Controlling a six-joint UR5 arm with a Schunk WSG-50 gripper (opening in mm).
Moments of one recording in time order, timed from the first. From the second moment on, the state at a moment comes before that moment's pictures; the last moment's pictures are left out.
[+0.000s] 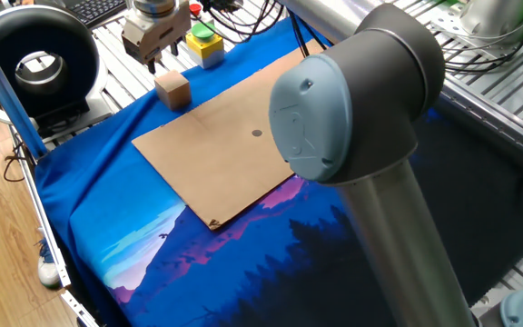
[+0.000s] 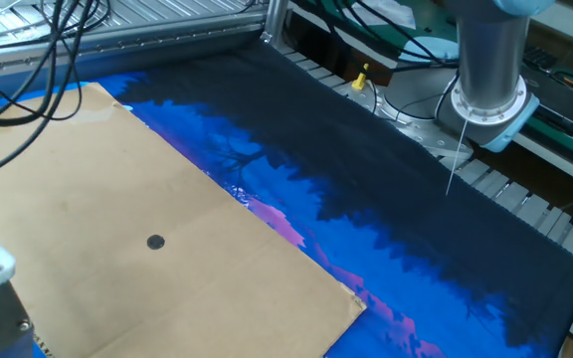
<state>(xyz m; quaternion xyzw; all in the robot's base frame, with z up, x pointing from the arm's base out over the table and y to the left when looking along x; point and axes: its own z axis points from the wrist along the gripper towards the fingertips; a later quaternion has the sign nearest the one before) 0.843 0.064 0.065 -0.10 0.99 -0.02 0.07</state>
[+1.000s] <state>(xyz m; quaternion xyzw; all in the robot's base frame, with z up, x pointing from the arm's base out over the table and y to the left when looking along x) 0.836 0.068 0.056 -0.10 0.99 -0.01 0.08</state>
